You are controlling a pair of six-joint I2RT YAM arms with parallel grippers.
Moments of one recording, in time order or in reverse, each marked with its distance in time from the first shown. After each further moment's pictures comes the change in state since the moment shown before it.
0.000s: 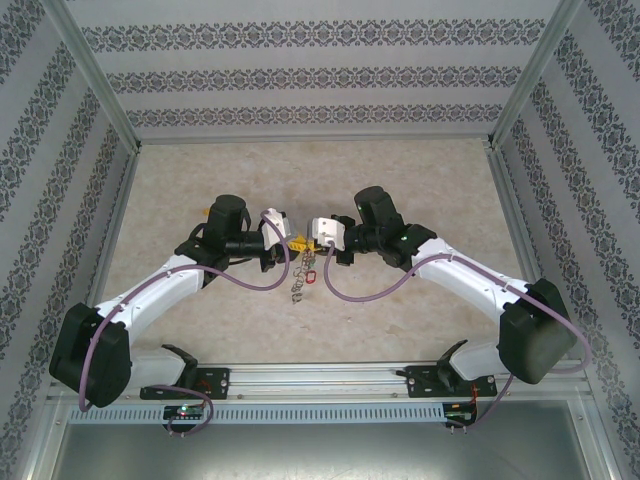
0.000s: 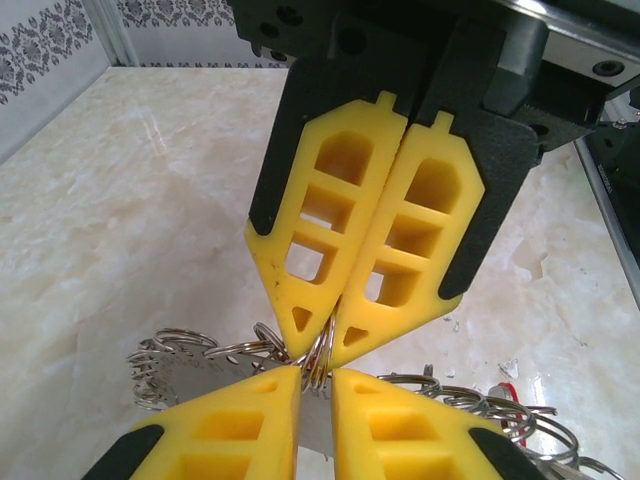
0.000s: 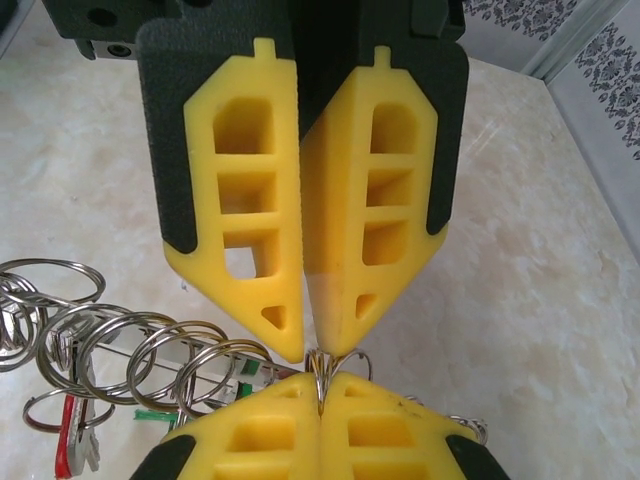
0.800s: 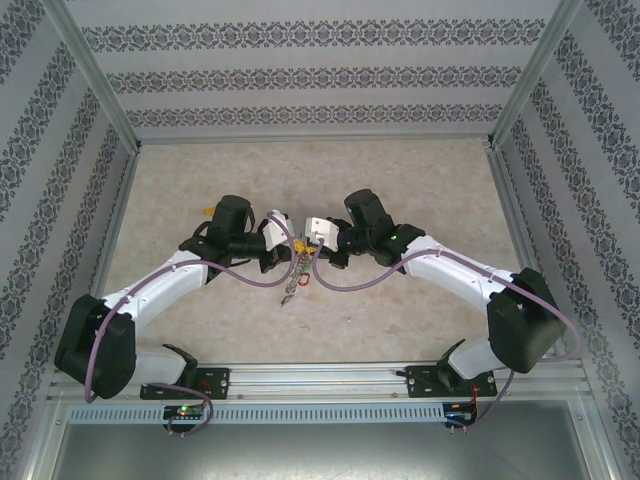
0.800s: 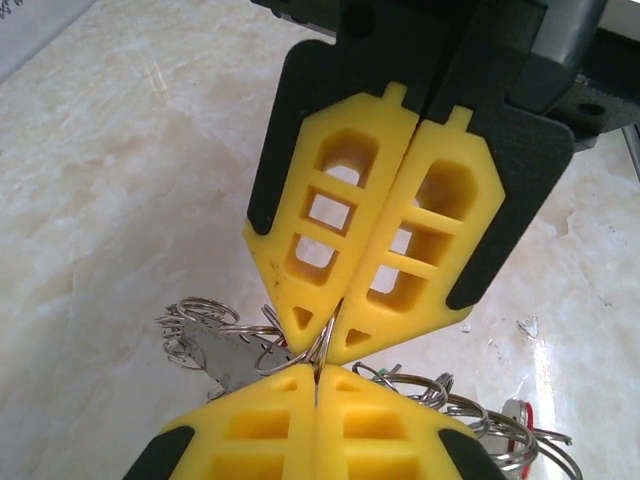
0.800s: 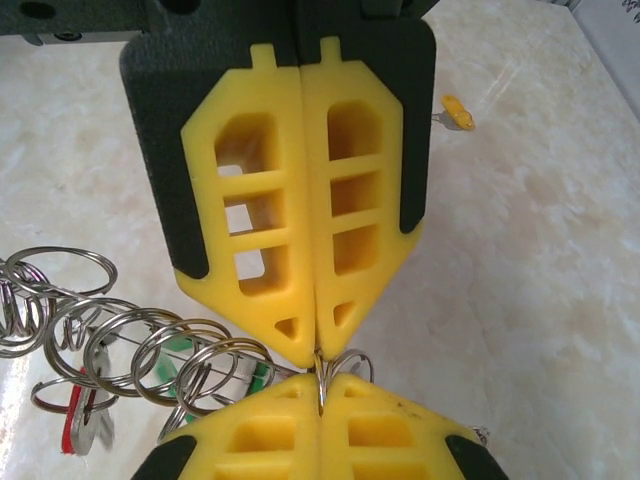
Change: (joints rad) left arm 0.001 0.049 0.018 -0.077 -0.062 0.037; right arm 0.026 0.071 0.013 0.001 0.064 0.083
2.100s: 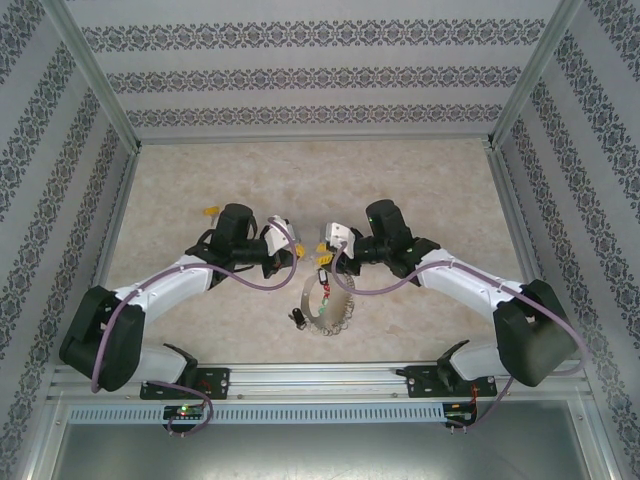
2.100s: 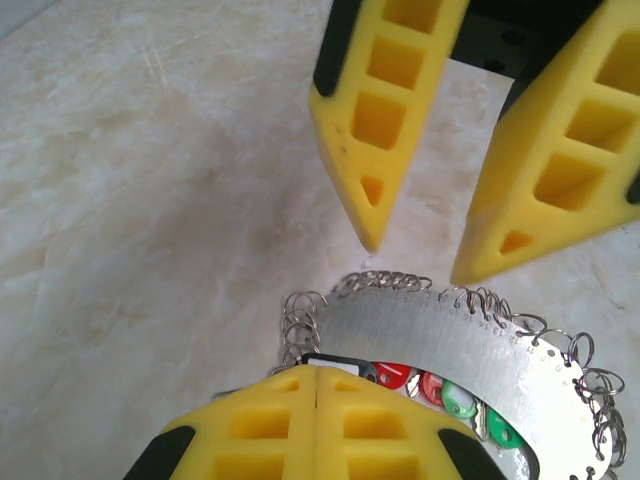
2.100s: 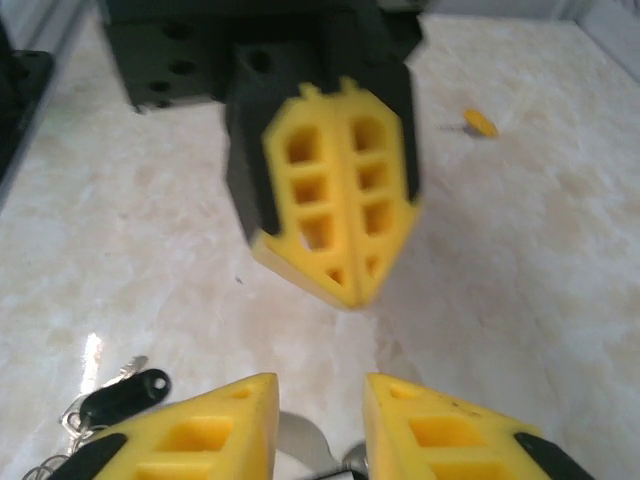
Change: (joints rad) left arm -0.003 0.050 -0.087 0.148 -0.004 -0.081; right arm -0.113 -0.085 -0.205 0.167 -0.161 0.123
